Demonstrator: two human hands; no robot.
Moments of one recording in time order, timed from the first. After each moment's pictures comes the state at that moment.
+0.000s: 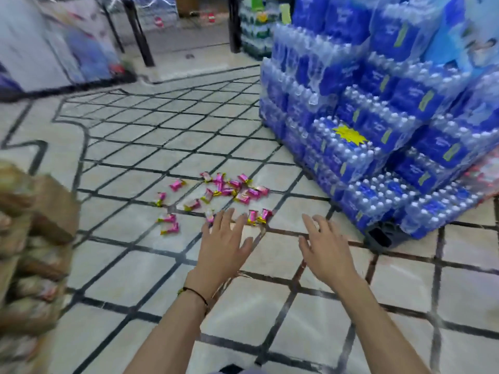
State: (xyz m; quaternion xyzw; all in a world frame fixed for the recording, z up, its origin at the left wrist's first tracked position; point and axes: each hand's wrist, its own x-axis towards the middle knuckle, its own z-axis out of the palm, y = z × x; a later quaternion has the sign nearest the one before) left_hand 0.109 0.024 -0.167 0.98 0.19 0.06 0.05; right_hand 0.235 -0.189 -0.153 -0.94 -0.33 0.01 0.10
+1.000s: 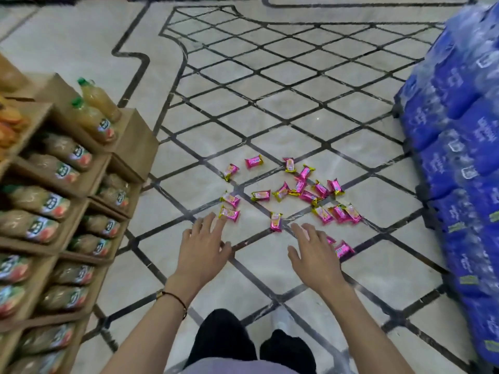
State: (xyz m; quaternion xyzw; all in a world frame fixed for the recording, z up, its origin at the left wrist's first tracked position) left_hand 0.203 0.468 -0.235 0.87 0.47 -0.05 0.10; right_hand 0.434 0.334 -0.262 -0.82 -0.54 0.19 0.05
